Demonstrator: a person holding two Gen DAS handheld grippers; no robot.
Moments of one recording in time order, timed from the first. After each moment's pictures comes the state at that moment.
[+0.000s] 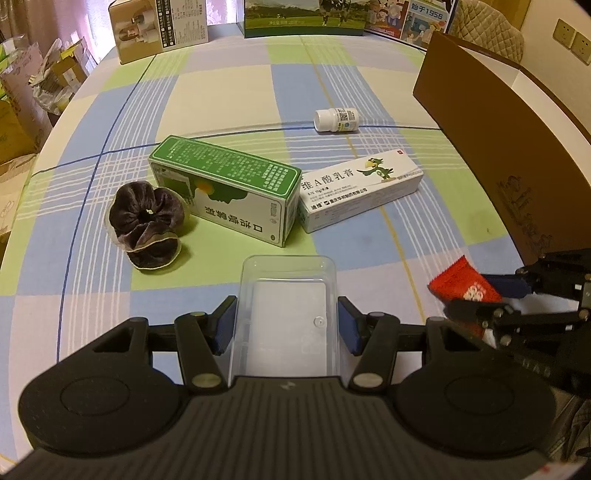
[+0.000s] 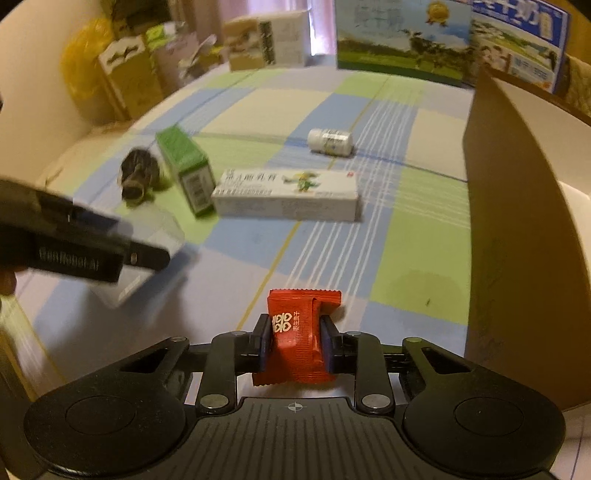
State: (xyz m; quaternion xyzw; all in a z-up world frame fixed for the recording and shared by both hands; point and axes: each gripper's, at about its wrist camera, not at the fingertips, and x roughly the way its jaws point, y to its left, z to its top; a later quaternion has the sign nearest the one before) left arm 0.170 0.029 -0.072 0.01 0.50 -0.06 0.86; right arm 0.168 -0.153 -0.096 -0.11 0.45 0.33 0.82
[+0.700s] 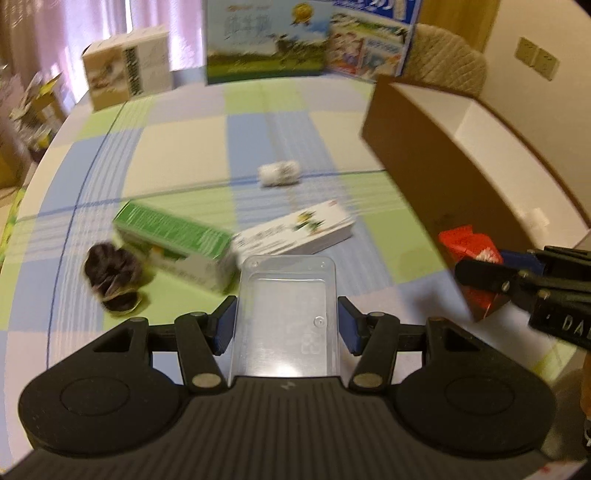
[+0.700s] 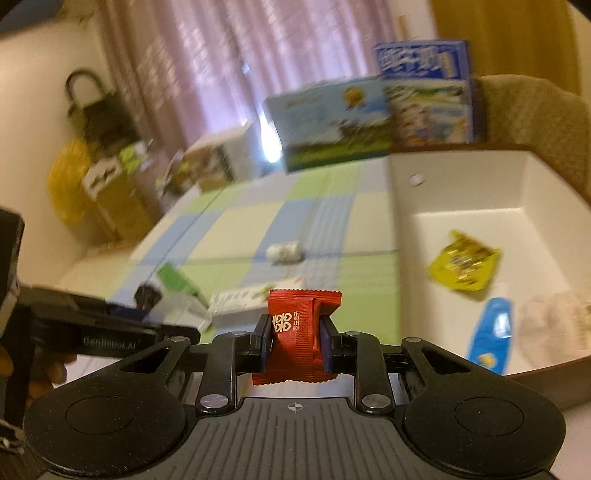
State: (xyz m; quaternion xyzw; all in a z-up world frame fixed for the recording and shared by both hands) left arm 0.165 -0.012 -0.021 0.01 0.45 -0.11 0.88; right arm 0.156 -0.233 -0.010 0.04 0.35 0.29 0.89
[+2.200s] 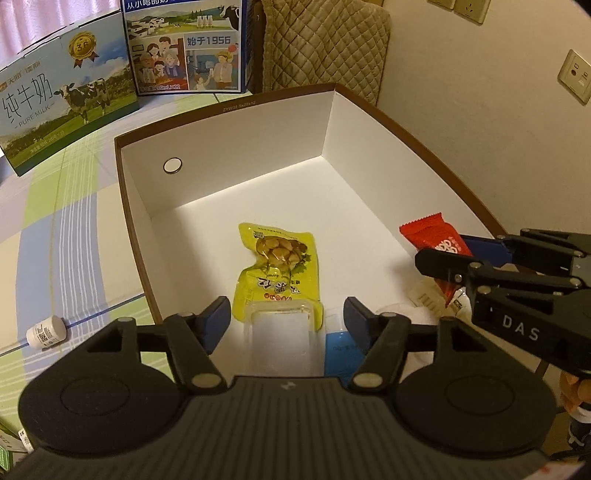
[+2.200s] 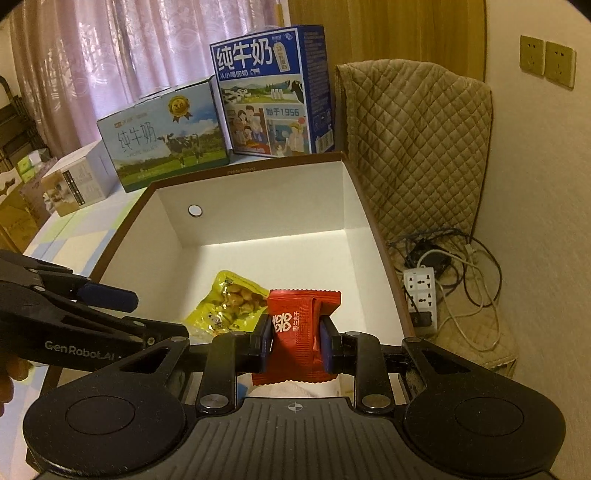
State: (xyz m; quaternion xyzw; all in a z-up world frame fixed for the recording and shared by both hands) left arm 0.295 -0.269 -0.024 0.08 0.48 -0.22 0.85; right arm 0.304 -0.393 -0.015 0.00 0.38 0.17 0.91
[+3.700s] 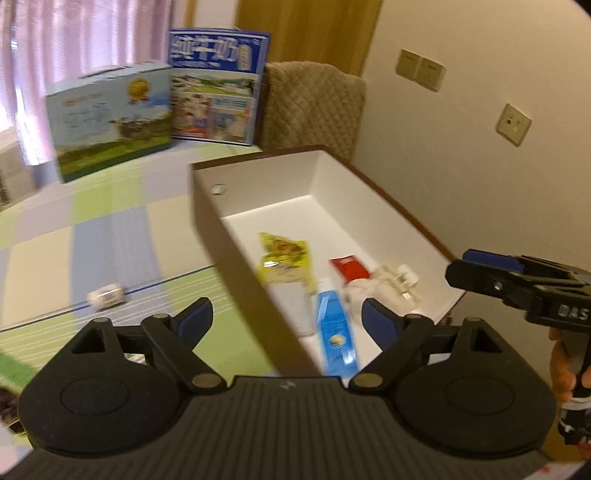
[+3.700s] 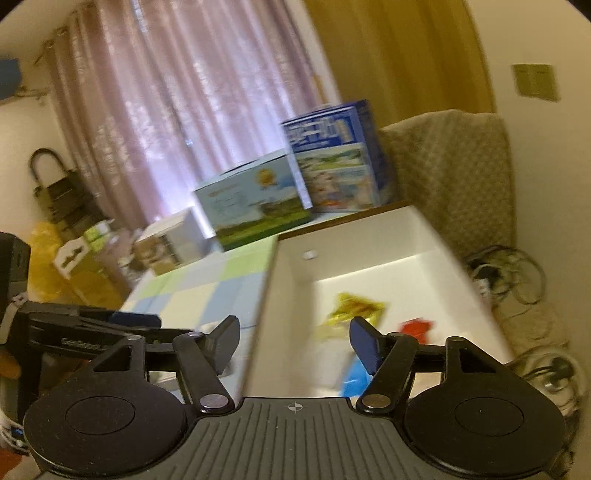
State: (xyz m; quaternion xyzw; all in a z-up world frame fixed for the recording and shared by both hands) left arm 0.188 -0.149 0.059 0.02 0.39 -0.26 0.88; right arm 0.155 -0.355 0.061 0.10 0.30 0.24 0.92
